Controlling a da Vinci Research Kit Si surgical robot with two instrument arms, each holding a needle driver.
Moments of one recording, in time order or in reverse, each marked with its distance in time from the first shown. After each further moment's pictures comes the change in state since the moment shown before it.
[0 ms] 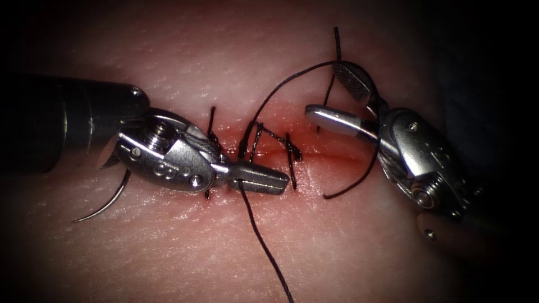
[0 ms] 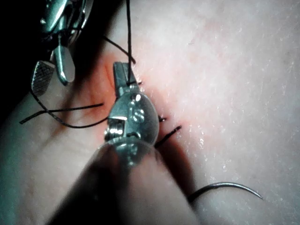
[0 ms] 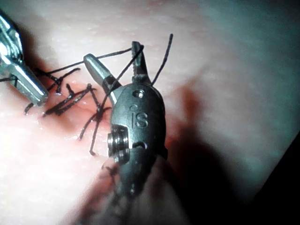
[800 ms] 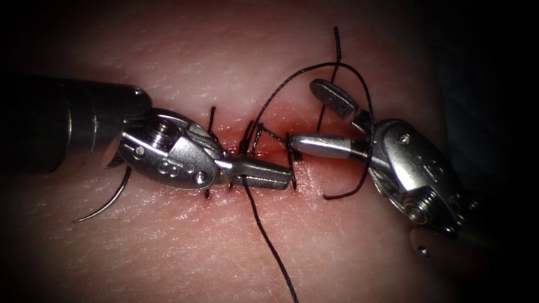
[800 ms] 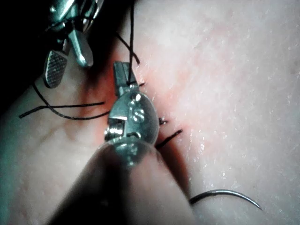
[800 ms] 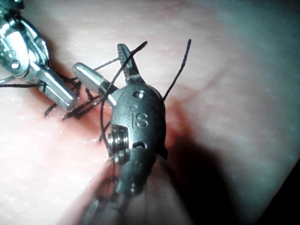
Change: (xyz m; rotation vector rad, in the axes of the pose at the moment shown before) right arm 0.001 -0.003 0.001 0.231 0.001 0.000; left arm 0.000 0.000 0.001 -0.017 0.064 -0.087
